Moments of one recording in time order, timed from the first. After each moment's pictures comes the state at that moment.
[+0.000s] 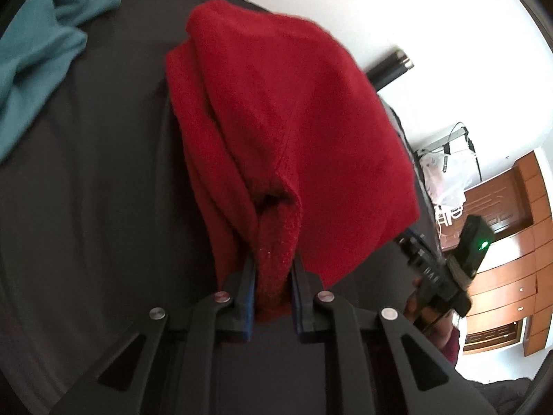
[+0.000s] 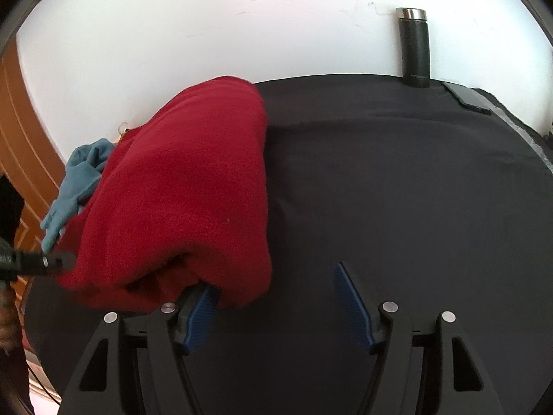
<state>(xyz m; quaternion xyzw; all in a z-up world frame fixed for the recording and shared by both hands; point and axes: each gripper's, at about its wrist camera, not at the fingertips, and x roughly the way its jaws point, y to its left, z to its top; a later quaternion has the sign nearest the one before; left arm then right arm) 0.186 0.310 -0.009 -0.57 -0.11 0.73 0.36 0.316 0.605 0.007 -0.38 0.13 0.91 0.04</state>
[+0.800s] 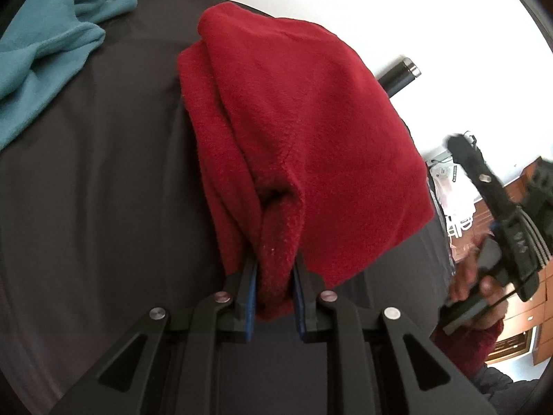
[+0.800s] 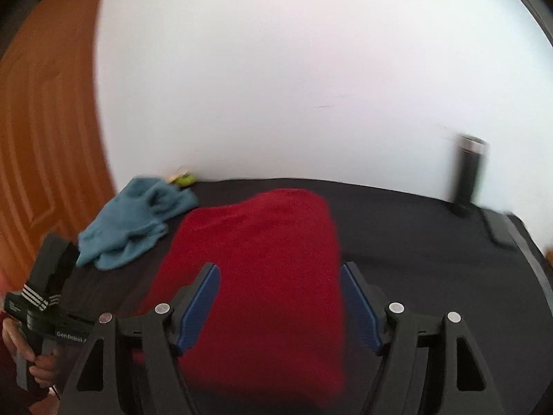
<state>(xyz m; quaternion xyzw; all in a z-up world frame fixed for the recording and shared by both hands) 0.189 0.326 -0.016 -0.54 -0.12 0.76 0.34 0.291 0.526 0.103 -0.26 0.00 0.96 -0.06</state>
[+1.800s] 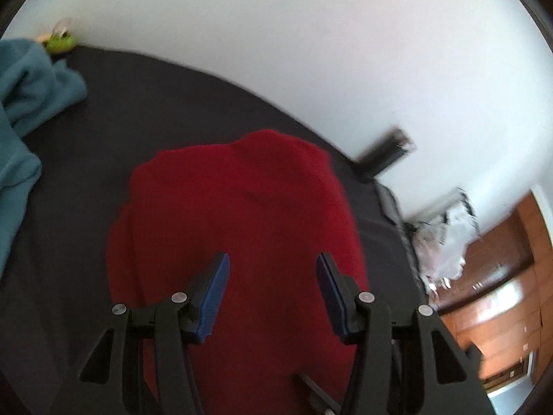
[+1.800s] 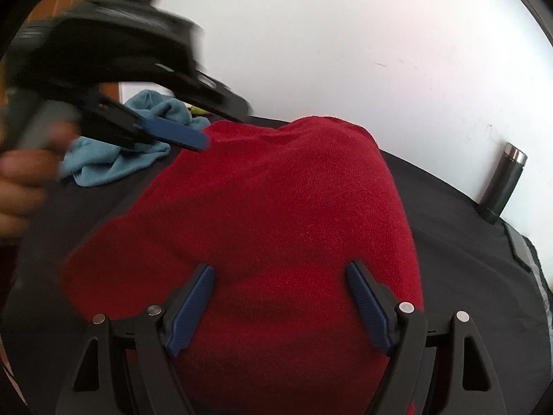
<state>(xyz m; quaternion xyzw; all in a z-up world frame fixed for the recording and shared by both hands) 0.085 0.323 0.027 -0.48 -0.18 0.80 0.31 0.271 0.481 0.031 -0.31 -0.09 0.94 -0.06</state>
